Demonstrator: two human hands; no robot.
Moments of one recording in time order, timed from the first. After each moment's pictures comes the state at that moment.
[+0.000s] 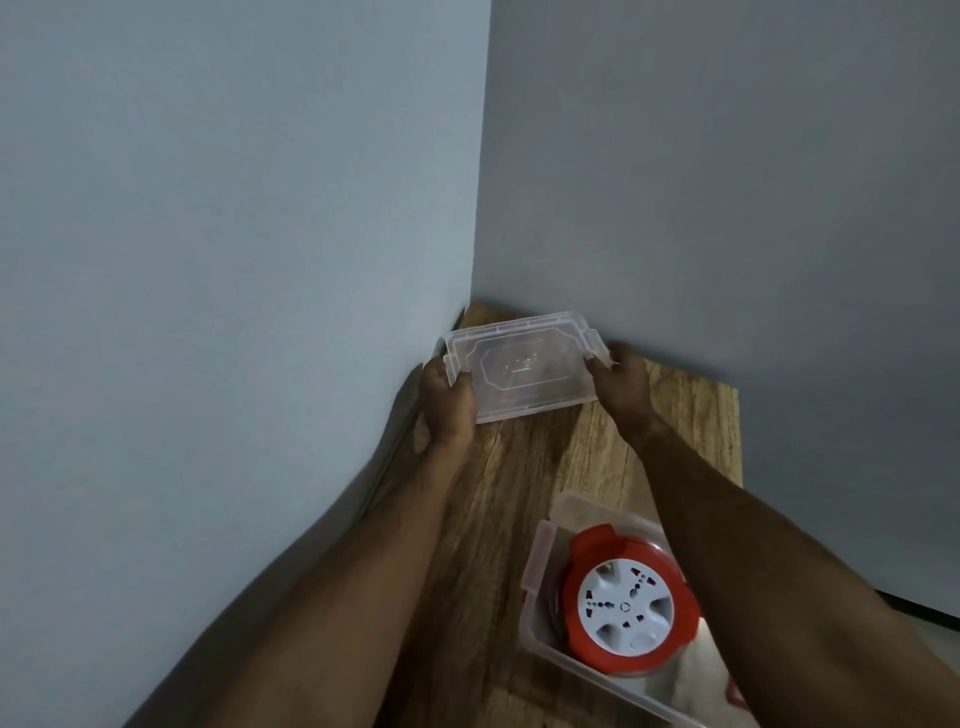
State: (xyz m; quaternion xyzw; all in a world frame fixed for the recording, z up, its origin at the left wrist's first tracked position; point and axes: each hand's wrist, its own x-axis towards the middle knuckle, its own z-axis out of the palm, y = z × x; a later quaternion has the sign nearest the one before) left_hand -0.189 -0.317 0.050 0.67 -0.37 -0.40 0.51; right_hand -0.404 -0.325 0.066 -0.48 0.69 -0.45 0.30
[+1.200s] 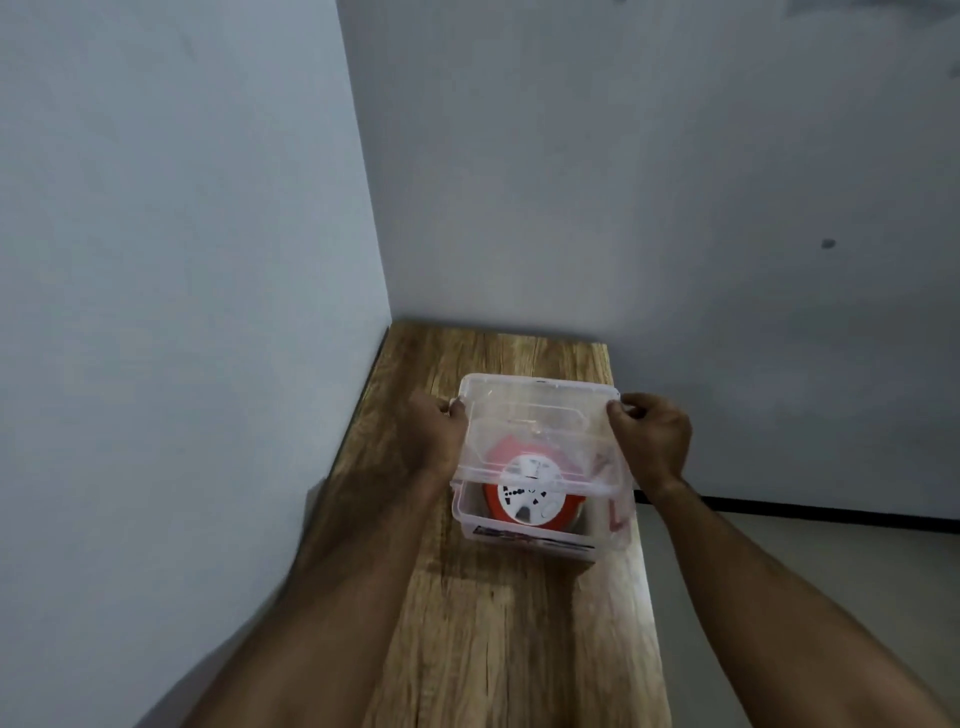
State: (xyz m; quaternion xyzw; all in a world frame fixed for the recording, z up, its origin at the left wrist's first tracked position) left_hand -0.230 -0.145 0.115 0.66 -0.59 -0.28 0.37; right_hand -0.480 -0.064 0.115 -0.42 0.79 -0.44 0.01
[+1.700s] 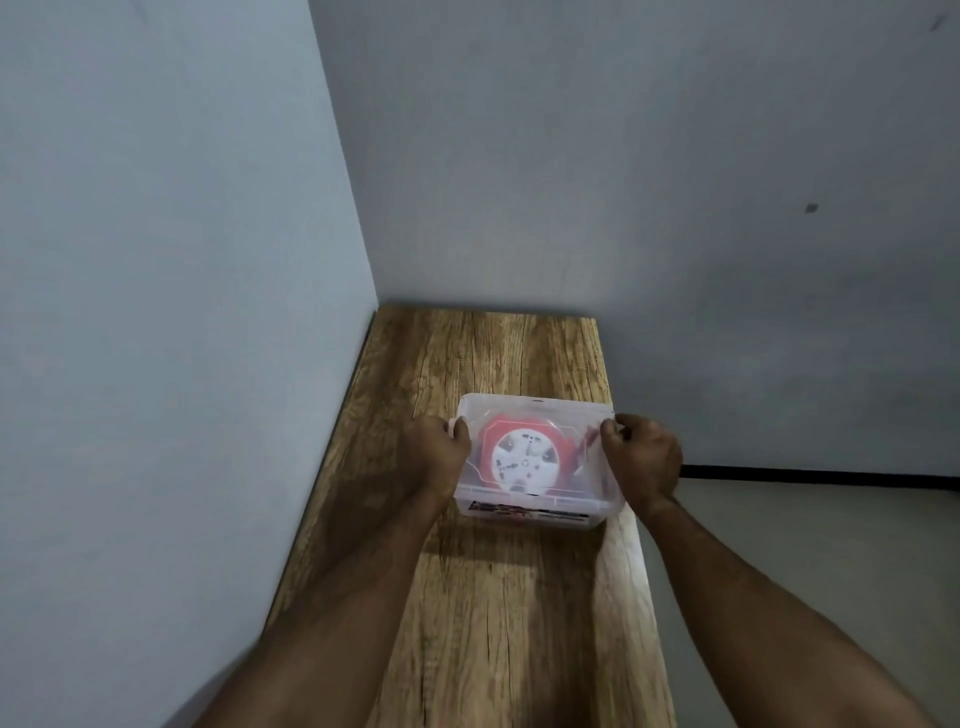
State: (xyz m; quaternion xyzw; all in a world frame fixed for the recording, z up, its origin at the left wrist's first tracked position) left_hand -0.225 -0.112 0.084 0.67 -0.67 -0.21 0.26; right_hand -0.470 -0.024 0.067 -0.41 0.84 -0.37 0.01
